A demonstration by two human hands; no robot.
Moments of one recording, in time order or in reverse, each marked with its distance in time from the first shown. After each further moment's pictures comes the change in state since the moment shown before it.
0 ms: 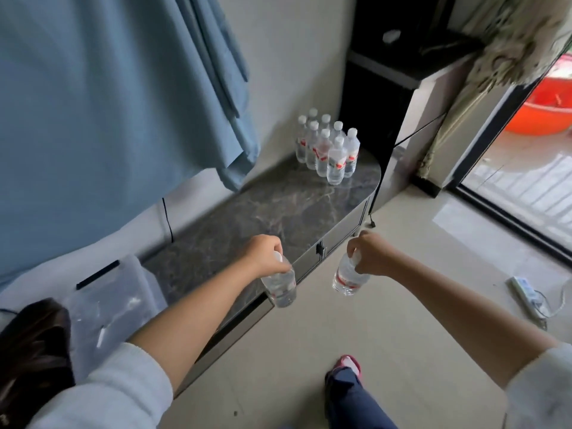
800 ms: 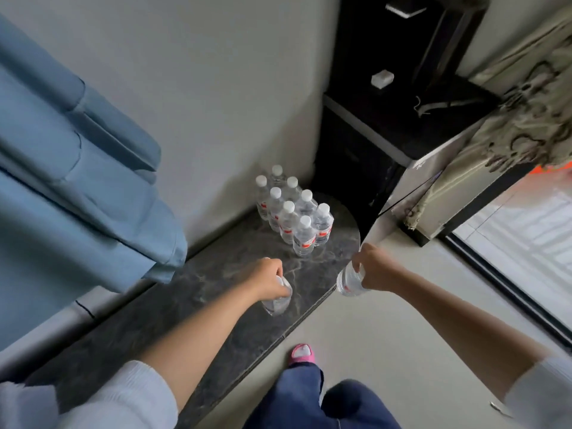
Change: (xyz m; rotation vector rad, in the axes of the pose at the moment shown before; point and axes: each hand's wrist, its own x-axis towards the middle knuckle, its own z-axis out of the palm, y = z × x) left_hand 0.325 0.129 -0.037 0.061 -0.119 -0.009; right_hand 0.274 0.178 -0.158 -0.085 -0.127 0.001
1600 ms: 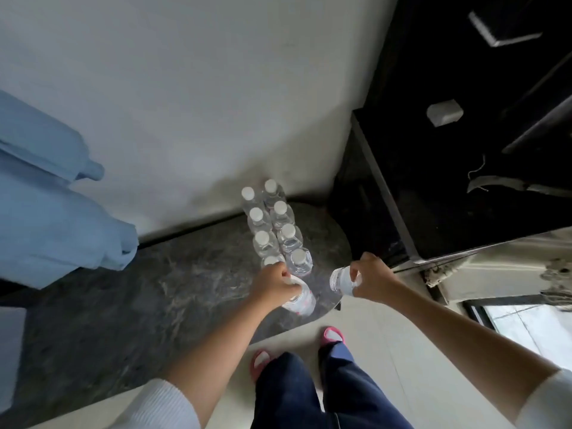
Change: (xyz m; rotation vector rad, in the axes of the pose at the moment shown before) left_hand 0.163 0.128 0.007 -0.459 0.168 -0.420; right_hand 0.175 0.133 -0.093 0.002 -0.184 -0.171
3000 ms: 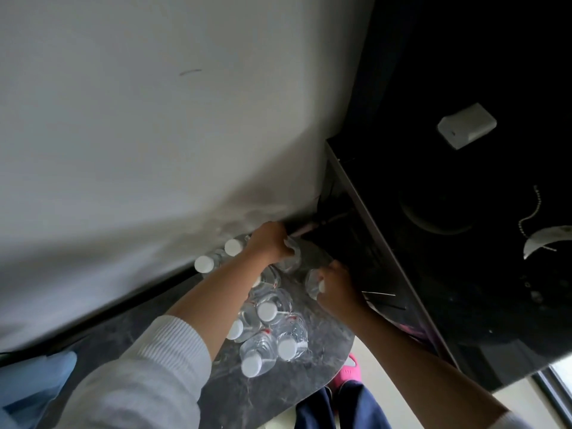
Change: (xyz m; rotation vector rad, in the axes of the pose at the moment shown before) left_hand 0.239 0.097 -0.043 0.468 -0.167 0.149; right_hand 0.156 -0.007 -0.019 0.283 0.085 0.154
